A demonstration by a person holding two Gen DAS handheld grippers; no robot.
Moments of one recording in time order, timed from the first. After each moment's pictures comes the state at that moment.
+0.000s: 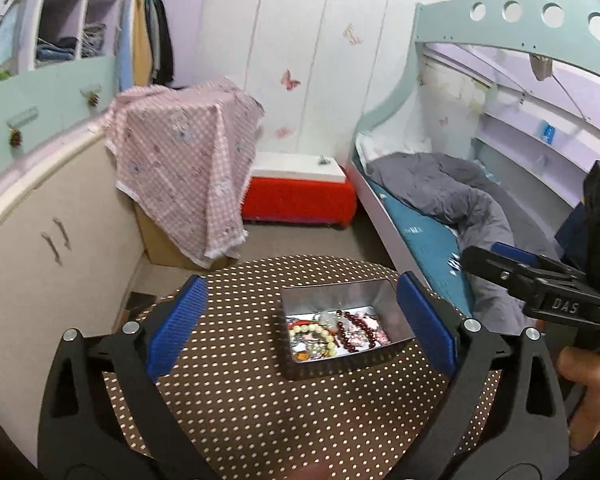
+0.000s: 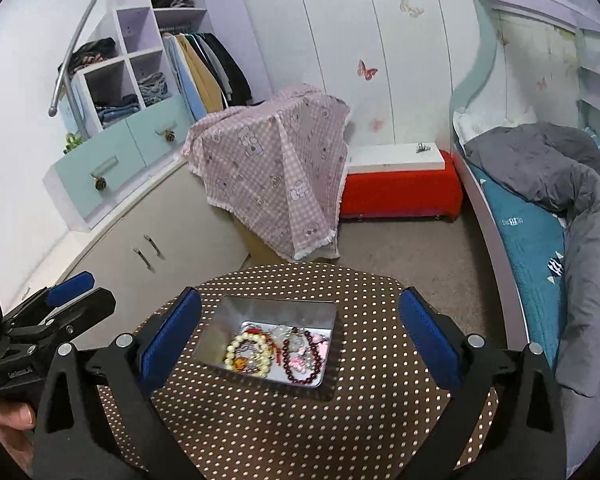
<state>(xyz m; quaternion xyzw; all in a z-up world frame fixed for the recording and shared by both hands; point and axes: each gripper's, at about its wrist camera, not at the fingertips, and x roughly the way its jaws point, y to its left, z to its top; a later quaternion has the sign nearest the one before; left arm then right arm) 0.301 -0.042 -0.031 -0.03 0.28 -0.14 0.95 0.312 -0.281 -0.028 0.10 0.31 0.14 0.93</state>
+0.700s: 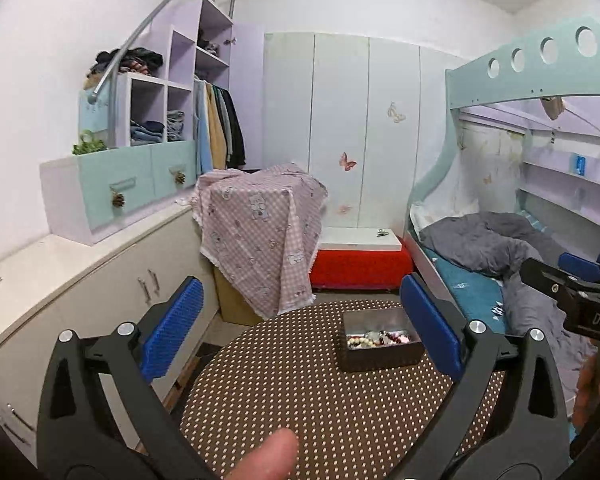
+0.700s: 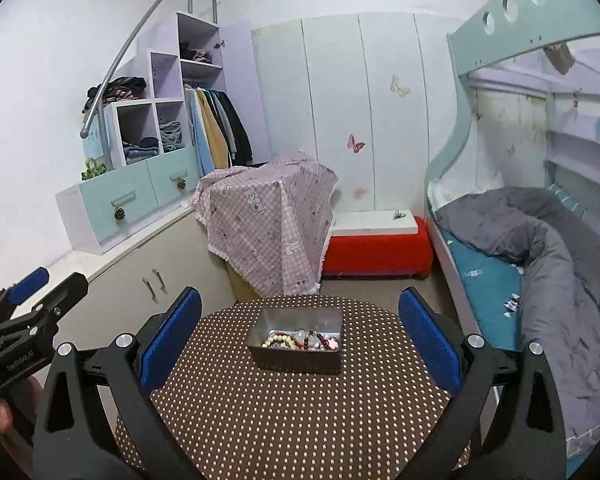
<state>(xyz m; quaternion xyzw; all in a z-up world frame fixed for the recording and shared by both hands) 0.140 -0.017 0.035 0.00 0.14 -0.02 0.99 0.150 -0.250 0.038 0.05 0.19 0.08 0.98</state>
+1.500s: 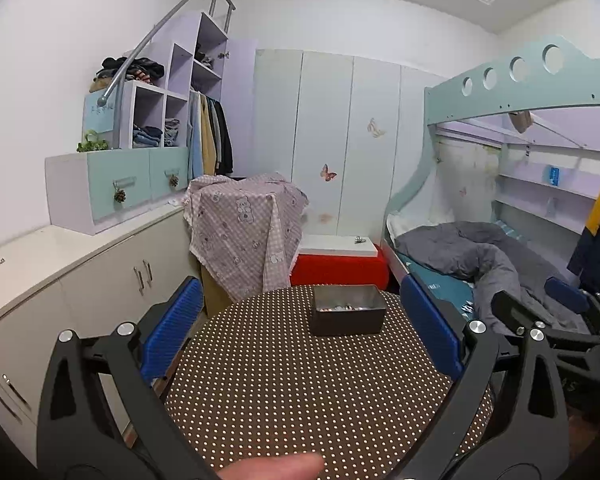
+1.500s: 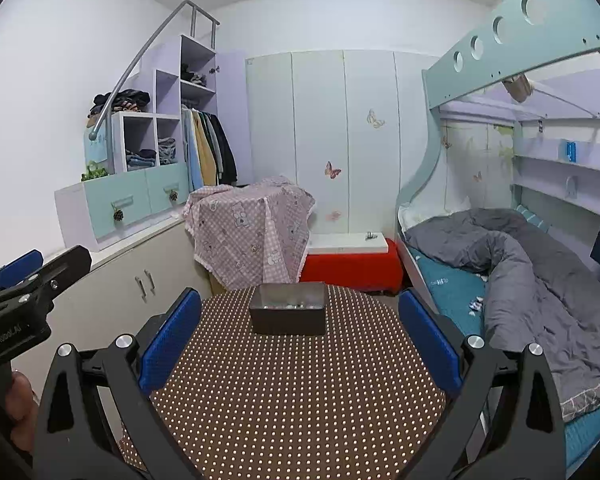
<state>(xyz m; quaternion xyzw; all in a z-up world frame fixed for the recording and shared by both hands) 0.035 -0.016 0.022 -0.02 0.12 -0.05 0.99 0.035 -0.234 0.008 0.04 0.15 0.03 0.99</state>
